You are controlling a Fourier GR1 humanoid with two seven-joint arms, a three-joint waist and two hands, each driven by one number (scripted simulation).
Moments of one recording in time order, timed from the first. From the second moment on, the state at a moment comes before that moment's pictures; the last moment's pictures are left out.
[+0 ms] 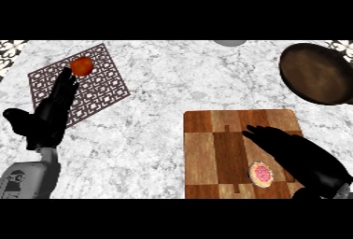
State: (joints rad) left arm -0.21 0.25 0.04 -1.50 0.08 0.12 0.09; right arm -0.08 -0.47 0.27 -1.97 0.65 0.75 0.28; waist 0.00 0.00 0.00
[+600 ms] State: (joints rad) left arm -0.22 0.22 0.07 -1.48 0.05 0.09 0.09; right arm -0.10 -0.41 0.28 -1.88 0.79 0.78 0.22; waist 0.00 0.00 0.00
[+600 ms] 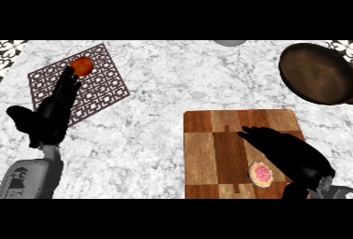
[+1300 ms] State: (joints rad) left arm -0.22 0.19 0.07 -1.48 0.02 0.08 0.09; right arm -0.08 -0.40 0.35 -1.71 0.92 0.69 0.03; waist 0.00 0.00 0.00
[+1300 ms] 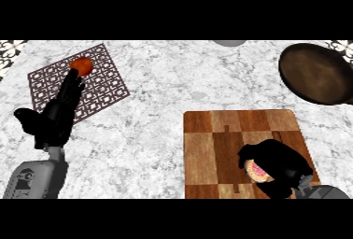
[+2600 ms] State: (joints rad) left arm -0.30 0.18 0.07 -1.44 0.01 0.05 0.09; right arm -0.75 -0.01 0.05 -1.26 1.24 0.12 0.88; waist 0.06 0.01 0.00
